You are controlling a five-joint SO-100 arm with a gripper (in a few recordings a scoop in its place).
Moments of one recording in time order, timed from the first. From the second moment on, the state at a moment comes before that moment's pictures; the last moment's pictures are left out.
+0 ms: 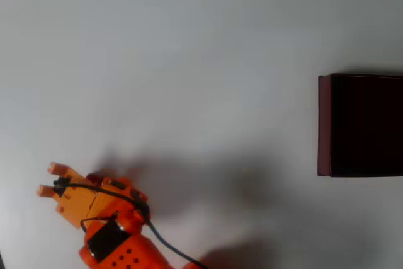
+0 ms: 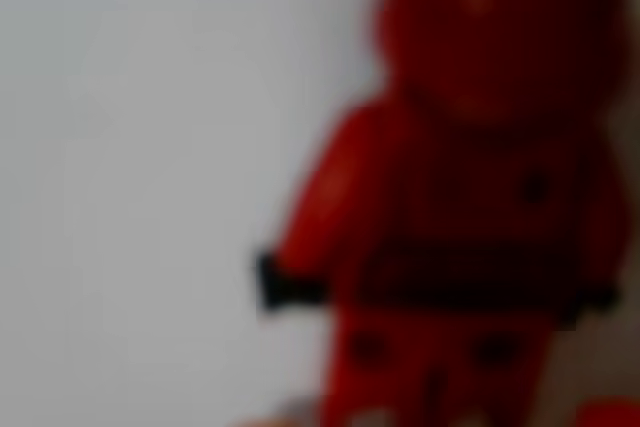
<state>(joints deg) -44.0 117.9 146.6 53.2 67.8</state>
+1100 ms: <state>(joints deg) -46.2 121.0 149.0 53.7 75.9</state>
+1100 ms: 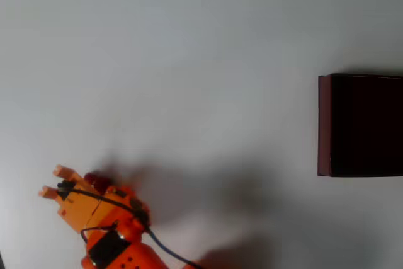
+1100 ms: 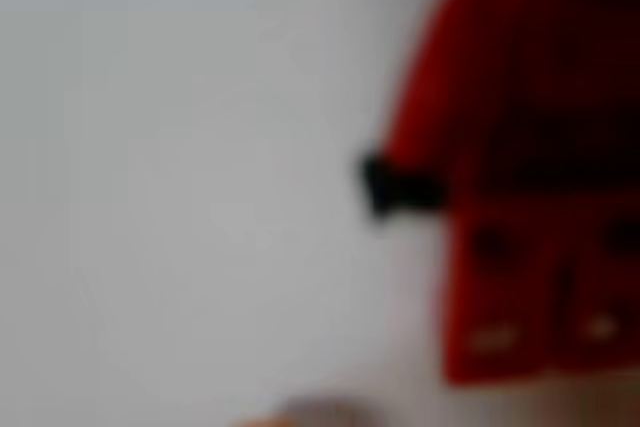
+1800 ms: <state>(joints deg) -49.2 117.4 148.7 46.9 77.5</state>
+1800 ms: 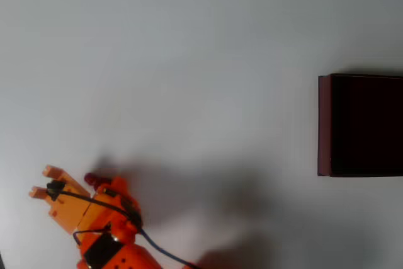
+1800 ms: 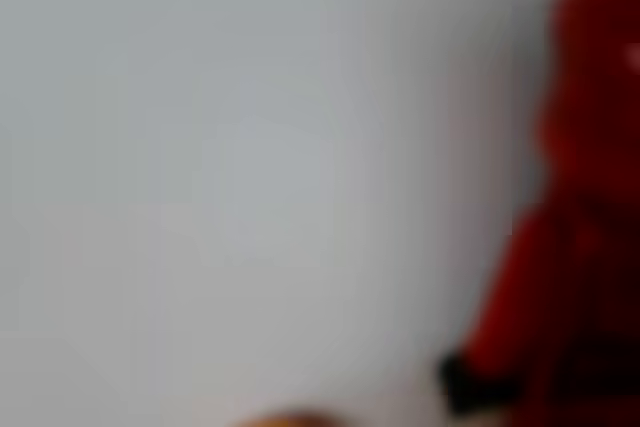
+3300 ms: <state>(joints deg) -48.3 116.0 148.4 46.4 77.8</state>
